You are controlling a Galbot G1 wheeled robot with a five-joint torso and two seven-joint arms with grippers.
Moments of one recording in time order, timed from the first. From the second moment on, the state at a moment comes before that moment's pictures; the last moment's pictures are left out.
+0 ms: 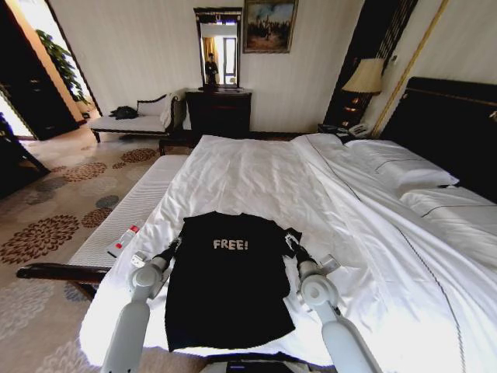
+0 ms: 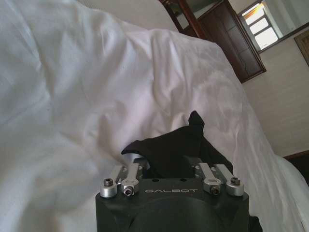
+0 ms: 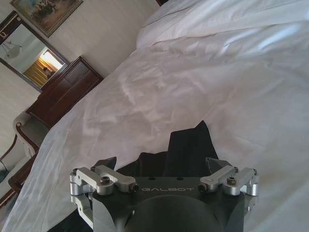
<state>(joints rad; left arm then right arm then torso) 1.15 -1.36 -0.66 -1.70 -1.29 0.41 -0.37 -1.27 1.31 0.37 1.98 1.06 -0.10 0.62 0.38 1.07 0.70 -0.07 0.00</state>
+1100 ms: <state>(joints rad) 1.05 -1.16 -0.69 -1.61 -1.21 0.40 -0.34 -1.28 1.31 0.36 1.96 1.06 -0.10 0.62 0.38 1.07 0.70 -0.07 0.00</state>
